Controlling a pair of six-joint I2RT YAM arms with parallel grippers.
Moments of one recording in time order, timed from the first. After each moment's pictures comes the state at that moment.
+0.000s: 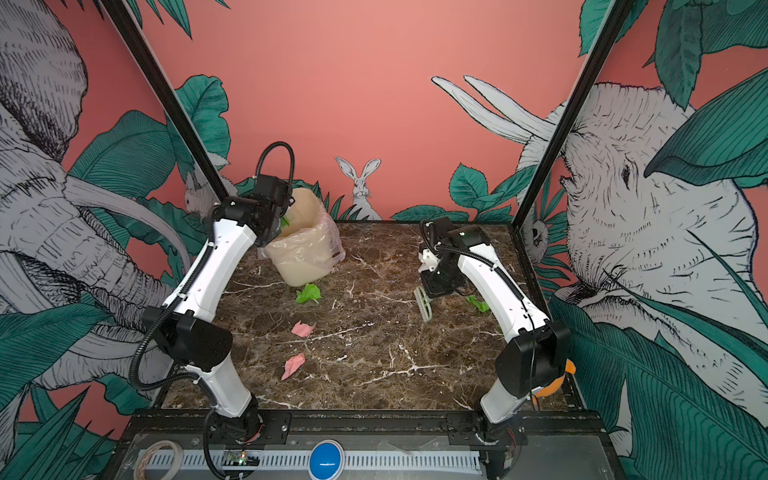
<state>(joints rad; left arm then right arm) -0.33 1.78 1.99 -1.19 -0.81 0.62 0.38 1.62 1.64 -1.42 -0.14 -0.01</state>
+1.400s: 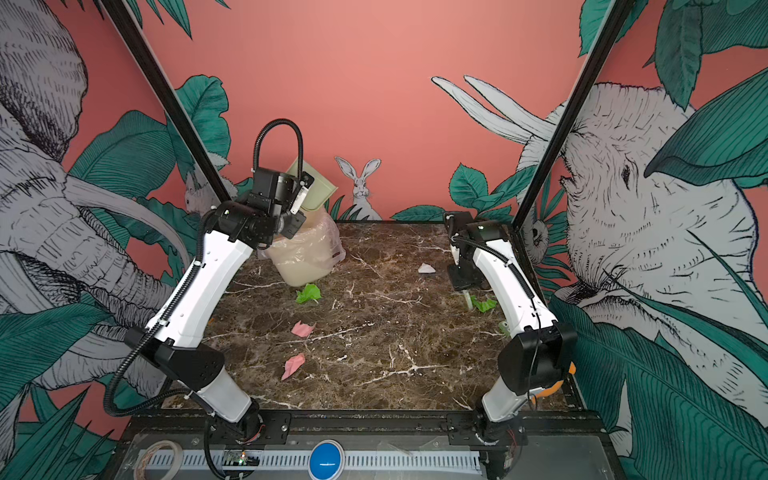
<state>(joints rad) -0.47 1.65 2.01 -1.06 -0.40 0.34 0.21 1.62 1.68 -1.46 0.25 -0.03</state>
